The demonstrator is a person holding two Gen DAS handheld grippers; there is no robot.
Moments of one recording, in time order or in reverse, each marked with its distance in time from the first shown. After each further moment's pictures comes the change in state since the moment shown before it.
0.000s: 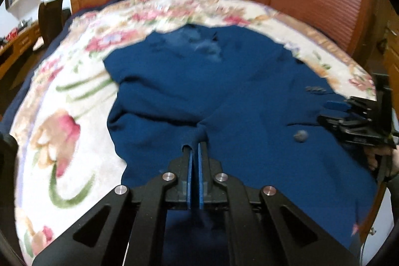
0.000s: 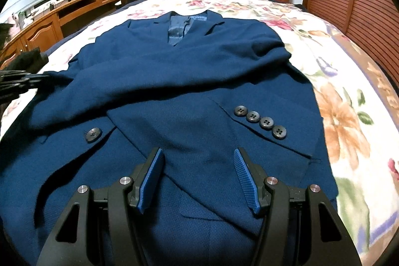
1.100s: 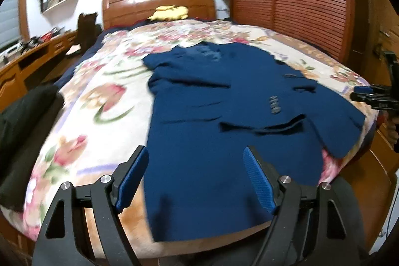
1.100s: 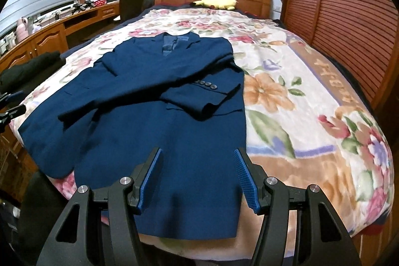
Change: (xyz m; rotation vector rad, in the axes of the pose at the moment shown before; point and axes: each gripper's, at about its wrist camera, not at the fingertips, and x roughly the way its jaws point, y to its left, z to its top) left arm -0.125 -0.023 -0.138 -0.069 -0.157 0.124; right arm -0.161 -0.029 -0.093 -0.002 -0.096 -0.062
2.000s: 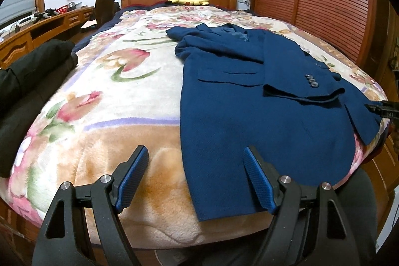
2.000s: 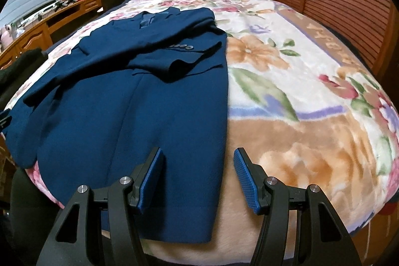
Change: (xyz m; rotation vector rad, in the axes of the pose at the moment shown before) left arm 0.025 0.036 -0.041 -0.105 0.054 0.032; right arm 0.047 -0.018 -0.024 0.079 0.104 -0.015
